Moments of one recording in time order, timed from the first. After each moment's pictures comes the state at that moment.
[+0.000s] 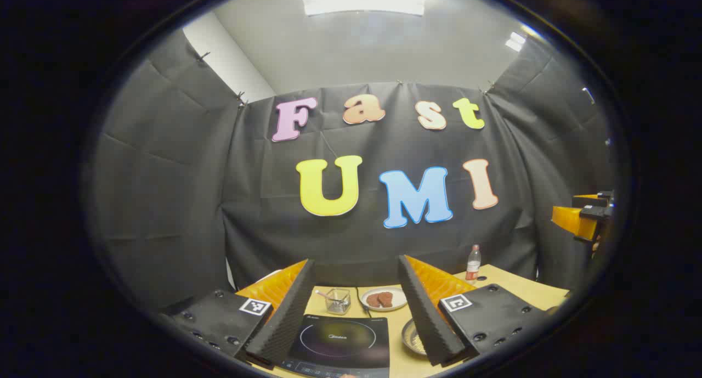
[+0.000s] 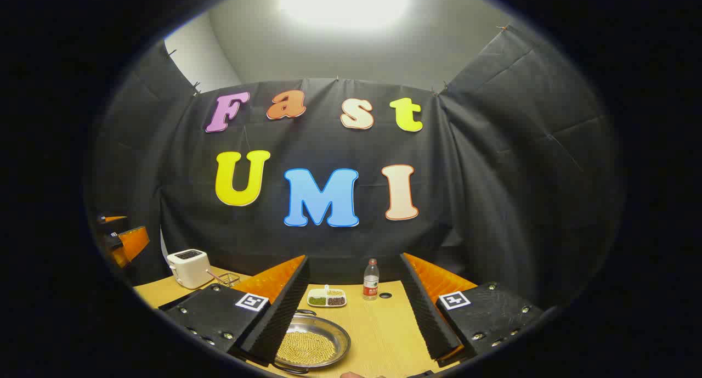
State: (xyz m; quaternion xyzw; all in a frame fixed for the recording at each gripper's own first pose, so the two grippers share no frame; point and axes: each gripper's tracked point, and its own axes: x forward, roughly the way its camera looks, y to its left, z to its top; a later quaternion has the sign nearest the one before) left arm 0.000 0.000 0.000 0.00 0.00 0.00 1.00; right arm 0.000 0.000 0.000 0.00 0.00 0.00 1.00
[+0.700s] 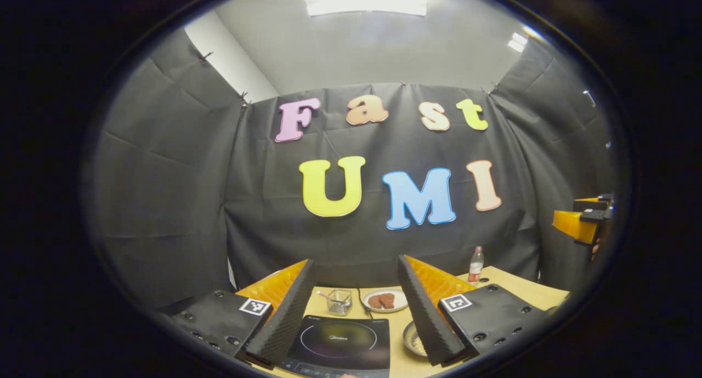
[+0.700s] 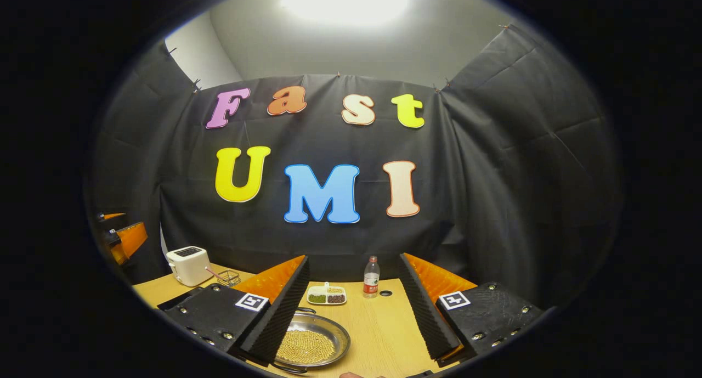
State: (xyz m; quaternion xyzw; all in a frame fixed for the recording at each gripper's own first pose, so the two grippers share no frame) left arm 0.002 0.008 -0.001 -0.01 0.00 0.01 1.00; right arm 0.007 0.005 -0.005 0.00 0.01 0.01 1.00
